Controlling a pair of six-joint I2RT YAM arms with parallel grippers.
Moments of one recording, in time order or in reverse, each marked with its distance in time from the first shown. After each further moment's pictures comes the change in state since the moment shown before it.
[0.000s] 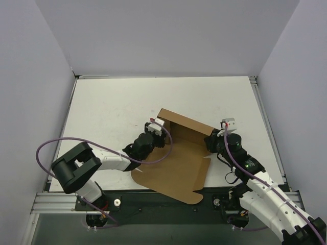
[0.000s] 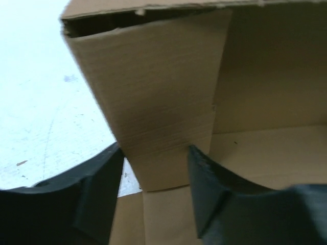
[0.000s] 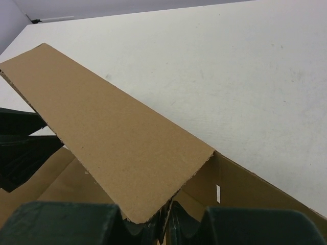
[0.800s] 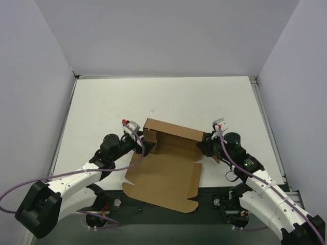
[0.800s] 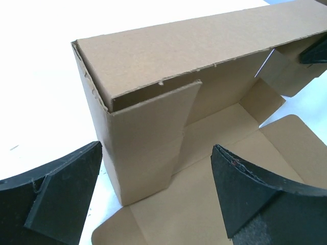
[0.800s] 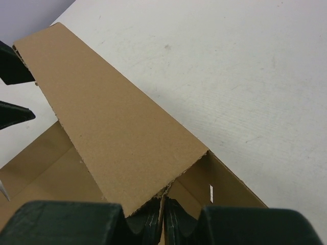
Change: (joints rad) left arm 0.315 -0.575 -0.253 -0.241 0.676 -0.047; right arm -0.014 0.014 0.004 -0.003 -0.287 -0.128
